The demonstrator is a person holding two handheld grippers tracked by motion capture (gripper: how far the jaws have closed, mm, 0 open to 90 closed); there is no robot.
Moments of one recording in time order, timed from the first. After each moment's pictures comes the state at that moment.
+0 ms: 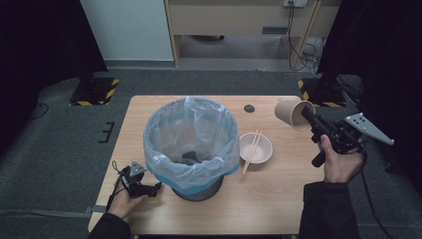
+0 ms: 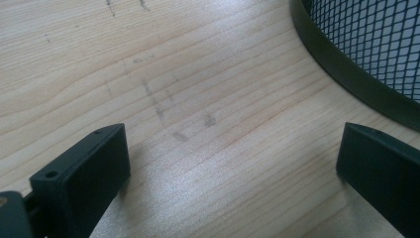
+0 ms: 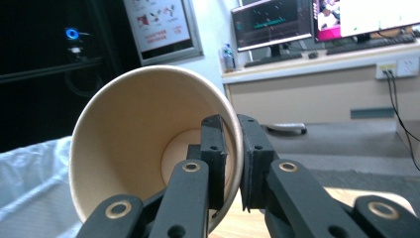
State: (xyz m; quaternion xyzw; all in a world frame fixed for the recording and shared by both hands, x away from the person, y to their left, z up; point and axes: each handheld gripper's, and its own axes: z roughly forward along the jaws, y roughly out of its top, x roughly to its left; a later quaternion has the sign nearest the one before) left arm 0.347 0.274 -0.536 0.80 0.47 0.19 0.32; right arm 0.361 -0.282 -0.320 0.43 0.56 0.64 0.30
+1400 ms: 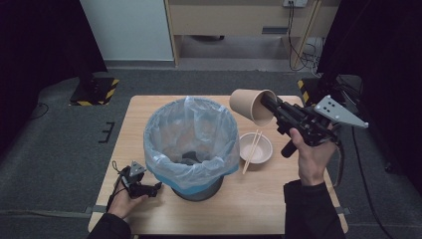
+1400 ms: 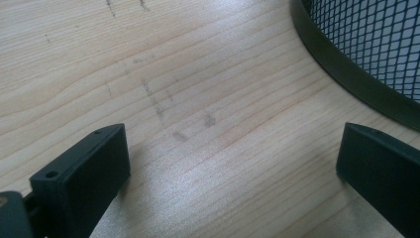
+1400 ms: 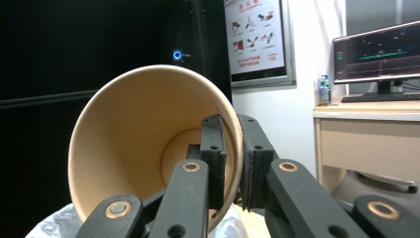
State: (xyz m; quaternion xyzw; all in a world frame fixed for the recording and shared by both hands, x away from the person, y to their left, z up) left arm 0.347 0.274 -0.536 0.80 0.47 0.19 0.32; right arm 0.350 -0.192 -0.260 0.29 0.59 0.72 0.23
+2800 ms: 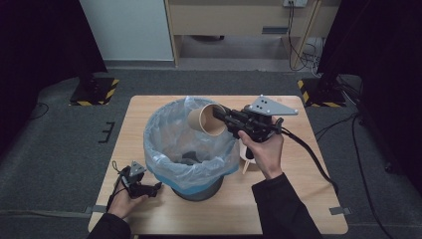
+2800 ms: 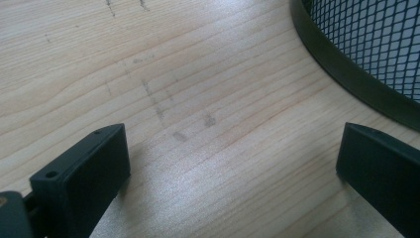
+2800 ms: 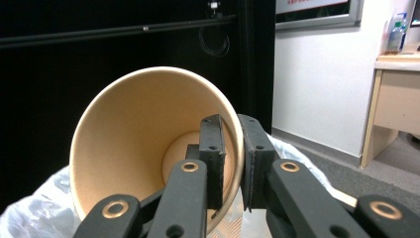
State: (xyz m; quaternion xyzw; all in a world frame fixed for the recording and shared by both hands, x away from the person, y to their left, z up) left arm 0.347 0.274 -0.536 0.80 0.47 0.19 0.32; right arm 0.379 -0.102 -0.291 0.26 0.68 0.66 0.16
